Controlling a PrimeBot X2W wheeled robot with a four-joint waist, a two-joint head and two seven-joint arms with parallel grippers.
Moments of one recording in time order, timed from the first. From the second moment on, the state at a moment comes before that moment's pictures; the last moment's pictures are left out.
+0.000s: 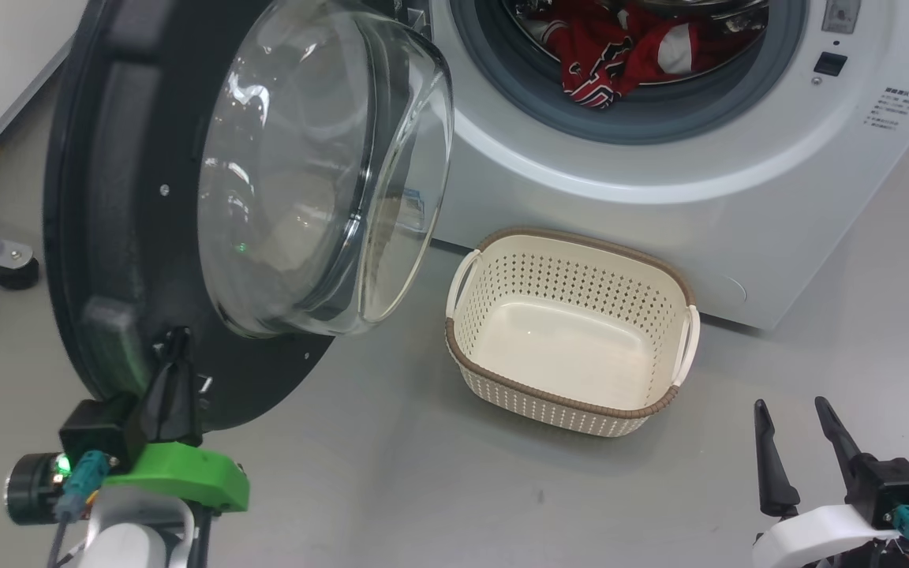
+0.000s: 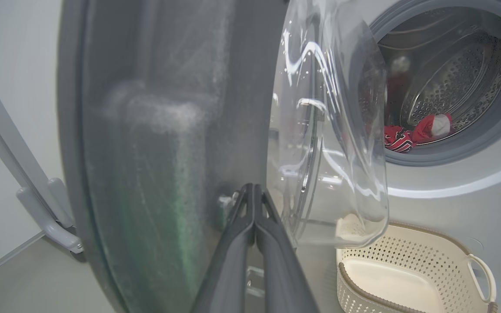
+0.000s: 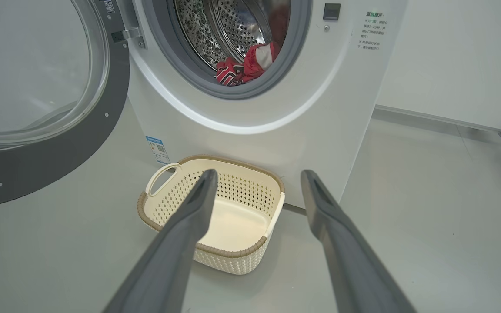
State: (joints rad) left arm -0.09 0.08 -0.16 0.11 -0.32 0.11 -0.14; right arm 0.11 -0.12 0.08 0.20 0.24 -0.03 -0.26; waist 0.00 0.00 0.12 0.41
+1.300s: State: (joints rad) left arm -0.32 0.13 0.11 0.41 -0.35 0.12 -0.18; right arm 0.07 -0.15 0.05 0.20 0.24 -0.01 -0.26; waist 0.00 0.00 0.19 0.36
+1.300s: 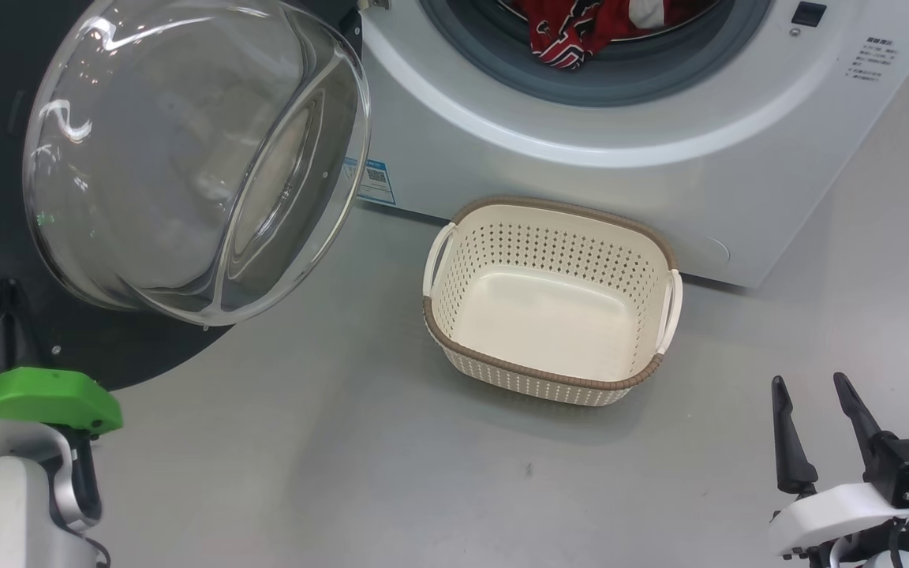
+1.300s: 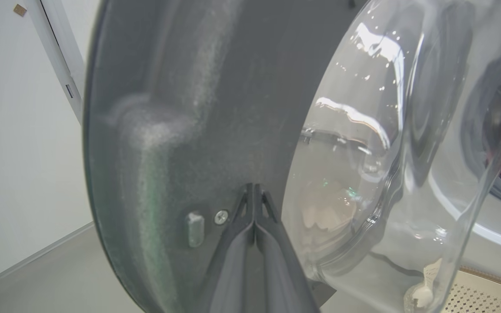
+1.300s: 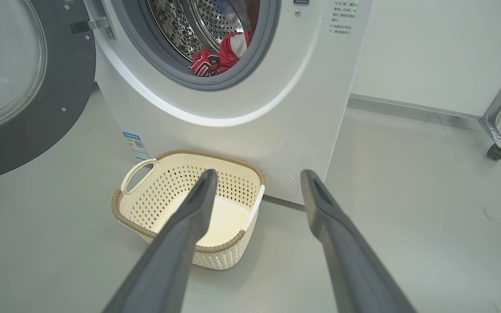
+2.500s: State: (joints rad) left arm -0.05 0.06 -0.12 0.22 -0.26 0.07 -0.24; right arm 0.07 -0.12 0.08 0.23 0.23 0.01 -0.26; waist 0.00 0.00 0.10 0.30
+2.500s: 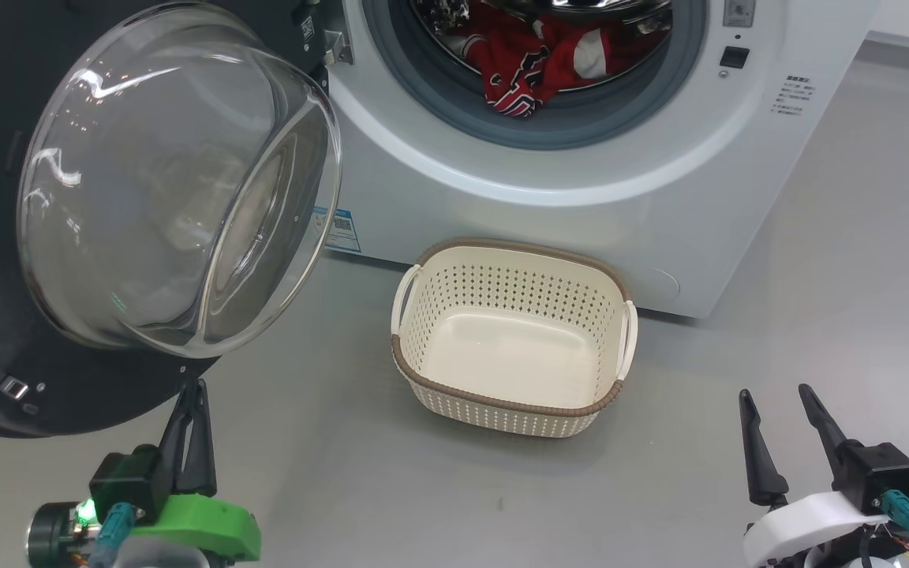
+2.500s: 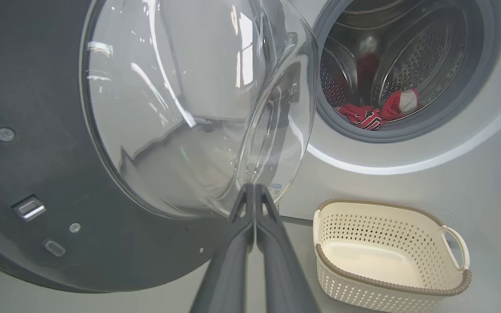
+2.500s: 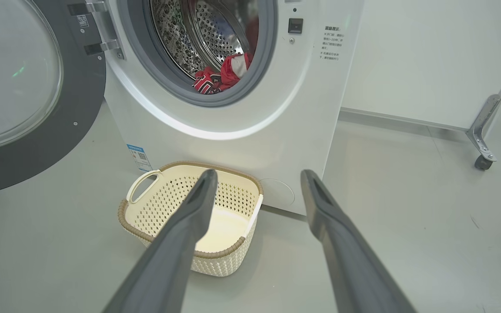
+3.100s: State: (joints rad) left arm 0.01 0.05 -0.18 0.16 -0.26 0.07 -0.23; right arm 0.07 -0.10 0.10 0.20 0.21 0.02 -0.26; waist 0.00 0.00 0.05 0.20
